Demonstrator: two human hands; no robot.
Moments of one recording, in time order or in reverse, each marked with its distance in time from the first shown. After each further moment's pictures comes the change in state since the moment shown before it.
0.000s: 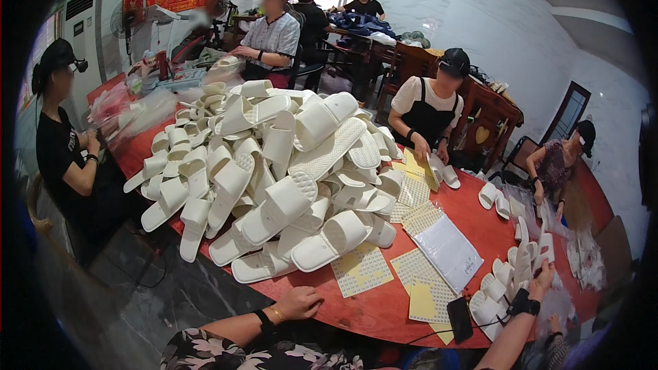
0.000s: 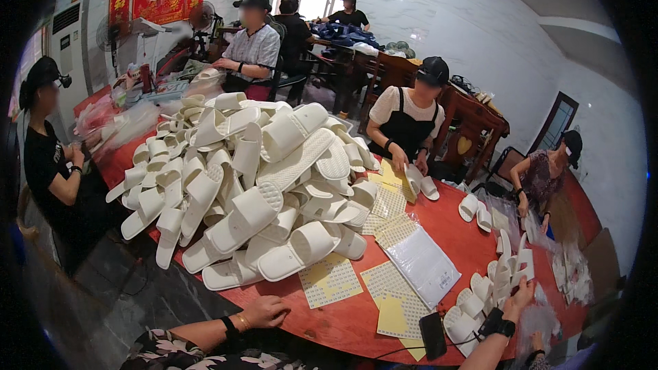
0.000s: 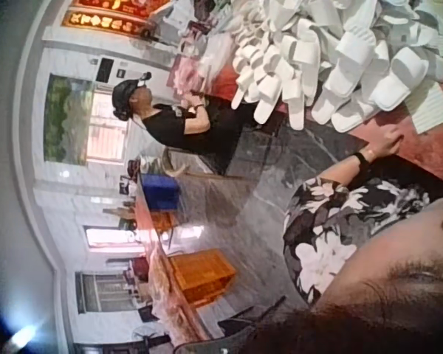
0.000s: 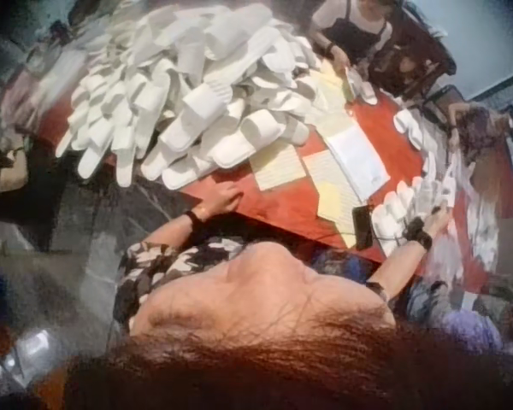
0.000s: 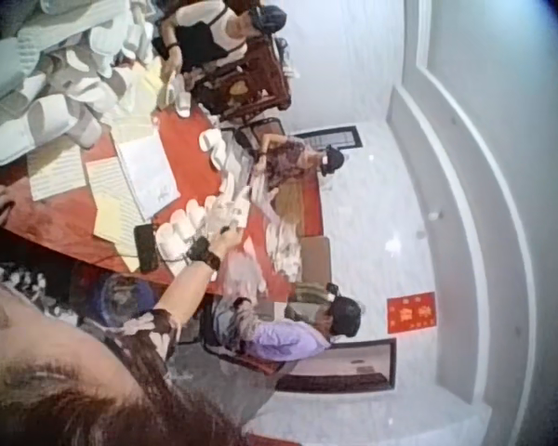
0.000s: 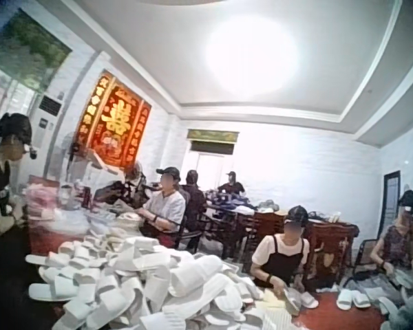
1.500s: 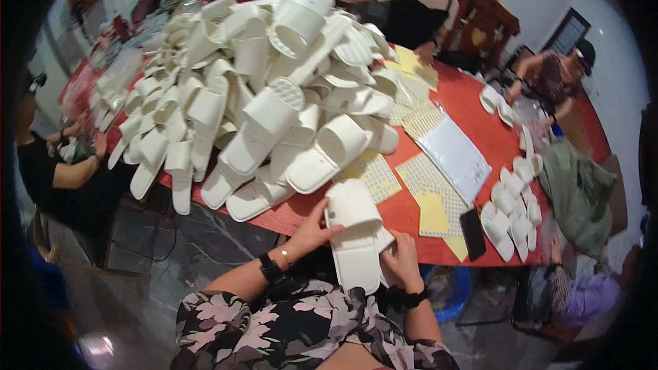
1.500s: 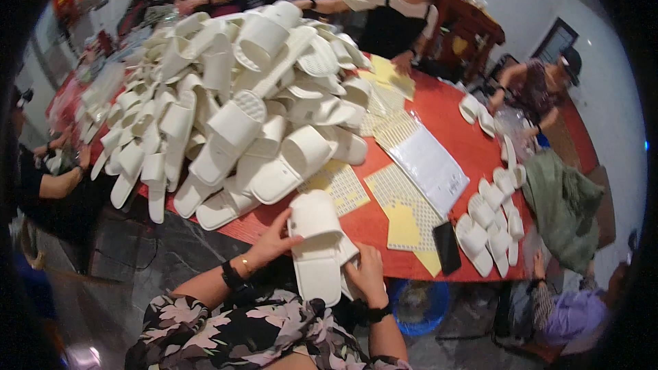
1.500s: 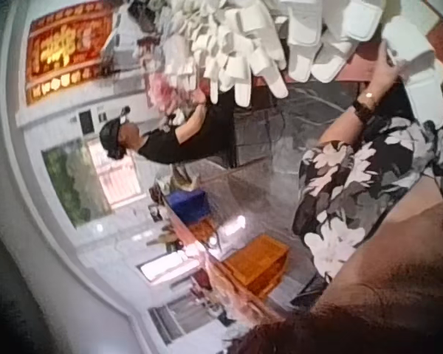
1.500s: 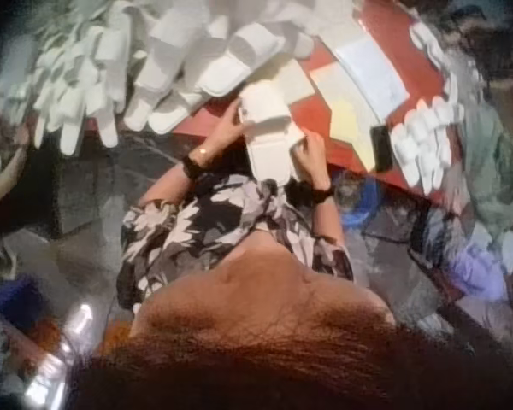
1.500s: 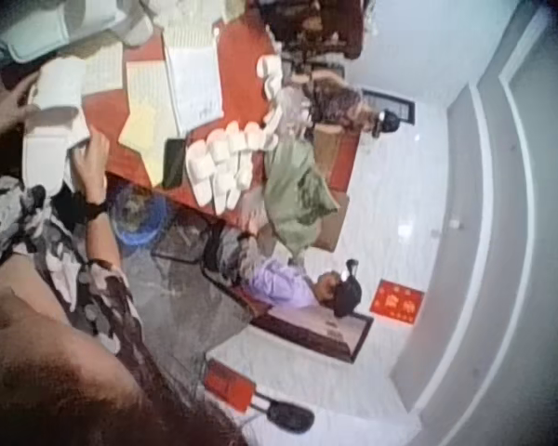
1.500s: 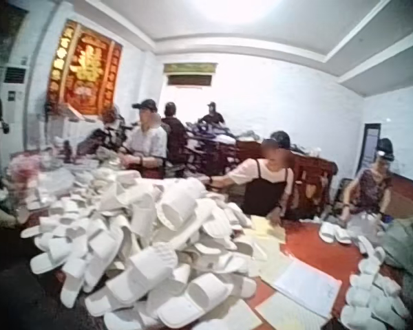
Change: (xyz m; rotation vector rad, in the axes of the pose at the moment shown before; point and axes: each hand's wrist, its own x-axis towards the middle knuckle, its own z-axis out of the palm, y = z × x) left_hand 0.012 0.029 0.002 -0.993 -0.049 -0.827; right_hand -0.439 0.017 0.208 -0.805 -0.984 -0.025
